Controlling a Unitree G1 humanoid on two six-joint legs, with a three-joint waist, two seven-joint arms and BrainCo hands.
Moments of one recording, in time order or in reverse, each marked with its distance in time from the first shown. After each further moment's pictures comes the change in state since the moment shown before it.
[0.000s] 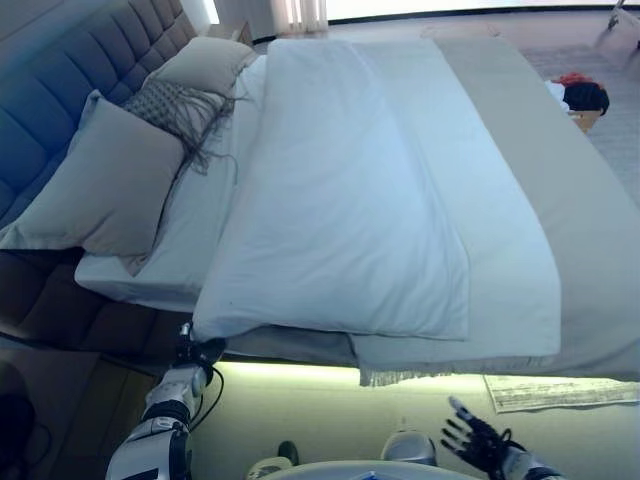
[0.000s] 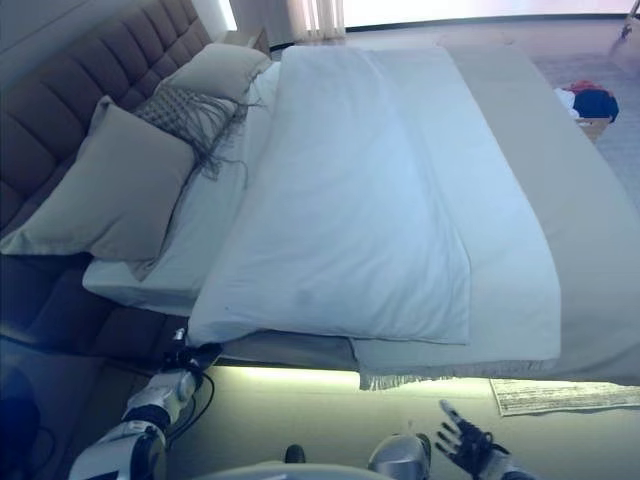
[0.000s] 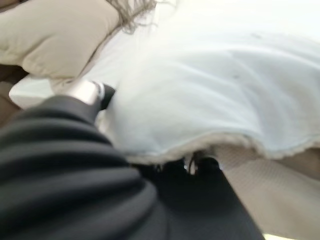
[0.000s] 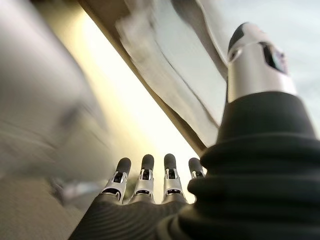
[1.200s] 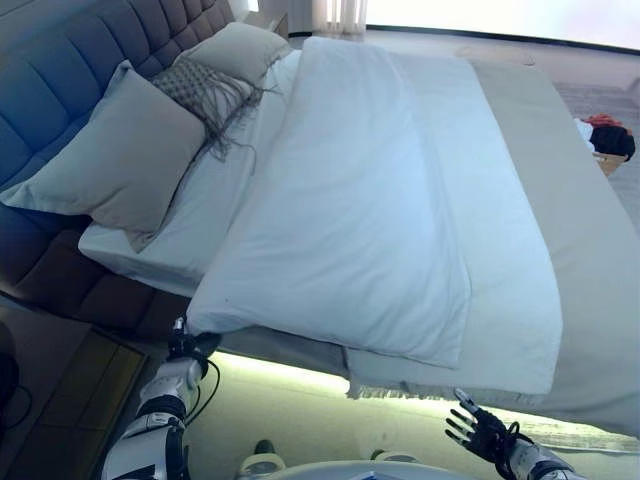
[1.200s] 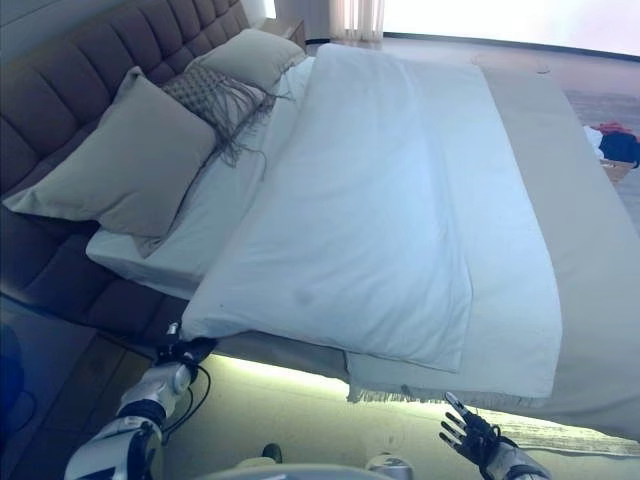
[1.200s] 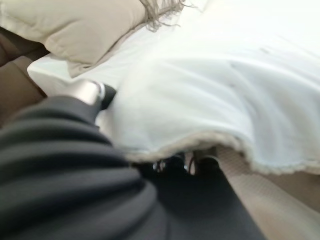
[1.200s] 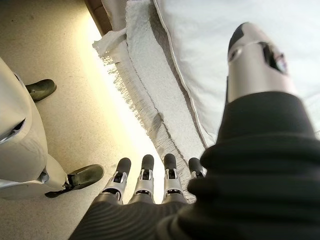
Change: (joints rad) left arm 0.011 0.005 0.026 -0.039 -0.054 0.013 0.063; right arm -0.022 -0.083 -0.065 -0.010 0.003 0.003 0.013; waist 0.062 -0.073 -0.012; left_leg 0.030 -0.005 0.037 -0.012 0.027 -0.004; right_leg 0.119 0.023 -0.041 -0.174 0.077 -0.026
